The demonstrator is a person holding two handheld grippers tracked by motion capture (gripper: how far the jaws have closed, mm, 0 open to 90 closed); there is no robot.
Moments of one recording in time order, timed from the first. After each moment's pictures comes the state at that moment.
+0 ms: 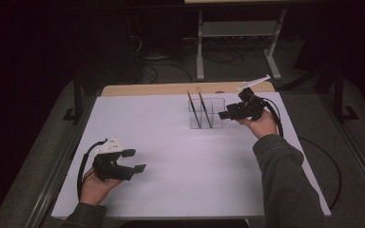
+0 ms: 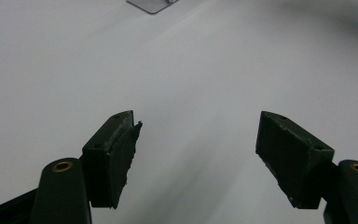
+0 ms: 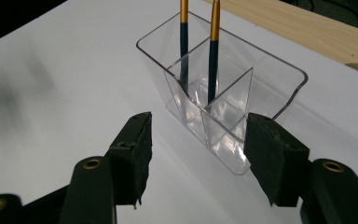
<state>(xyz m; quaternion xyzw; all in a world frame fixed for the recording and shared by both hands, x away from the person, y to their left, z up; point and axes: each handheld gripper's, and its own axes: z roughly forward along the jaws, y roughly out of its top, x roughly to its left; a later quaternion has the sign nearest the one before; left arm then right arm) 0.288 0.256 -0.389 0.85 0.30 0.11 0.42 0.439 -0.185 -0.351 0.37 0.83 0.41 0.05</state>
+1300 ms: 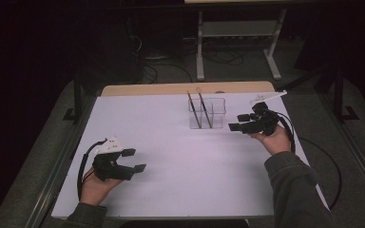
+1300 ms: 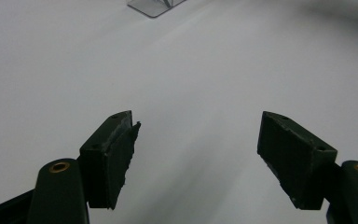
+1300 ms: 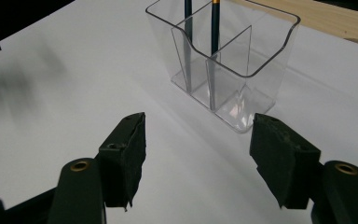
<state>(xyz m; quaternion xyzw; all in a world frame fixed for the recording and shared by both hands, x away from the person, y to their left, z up) 0.287 0.256 -0.389 0.84 0.31 0.11 0.43 0.399 -0.218 -0.368 0.38 0.81 0.44 0.05</state>
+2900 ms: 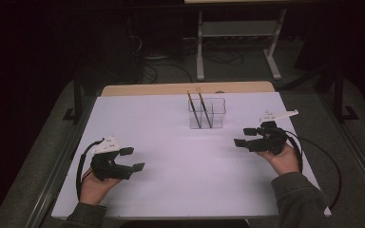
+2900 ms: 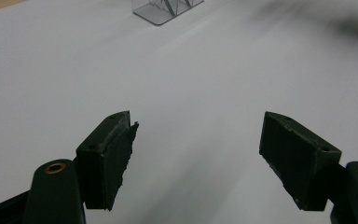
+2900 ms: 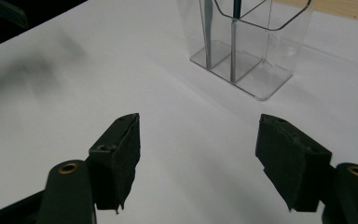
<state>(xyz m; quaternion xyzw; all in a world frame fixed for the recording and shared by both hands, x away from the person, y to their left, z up) 0.287 0.261 -0.388 0.83 0.31 0.11 0.44 0.349 -0.232 -0.386 0.37 0.80 0.46 0.06</state>
